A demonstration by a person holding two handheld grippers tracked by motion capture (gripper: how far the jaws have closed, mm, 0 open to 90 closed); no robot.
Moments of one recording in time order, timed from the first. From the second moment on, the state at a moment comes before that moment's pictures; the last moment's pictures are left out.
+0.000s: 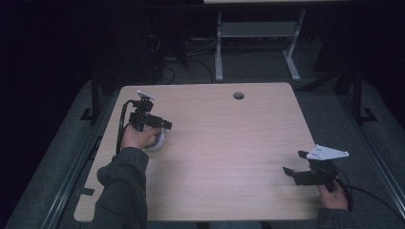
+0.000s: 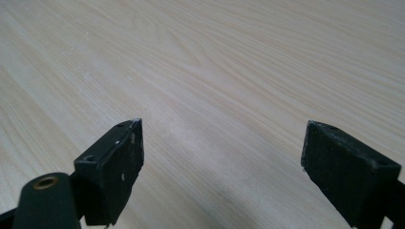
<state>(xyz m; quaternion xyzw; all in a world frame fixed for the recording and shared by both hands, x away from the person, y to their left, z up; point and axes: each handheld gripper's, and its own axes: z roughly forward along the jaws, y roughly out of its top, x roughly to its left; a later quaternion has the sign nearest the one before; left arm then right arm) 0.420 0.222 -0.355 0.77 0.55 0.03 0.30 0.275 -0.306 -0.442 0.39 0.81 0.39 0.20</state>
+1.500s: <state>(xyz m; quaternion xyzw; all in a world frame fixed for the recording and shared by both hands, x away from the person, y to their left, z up) 0.379 0.230 -0.346 0.79 0.48 -0.01 0.38 0.276 -0.305 -0.442 0.39 0.81 0.39 0.20</state>
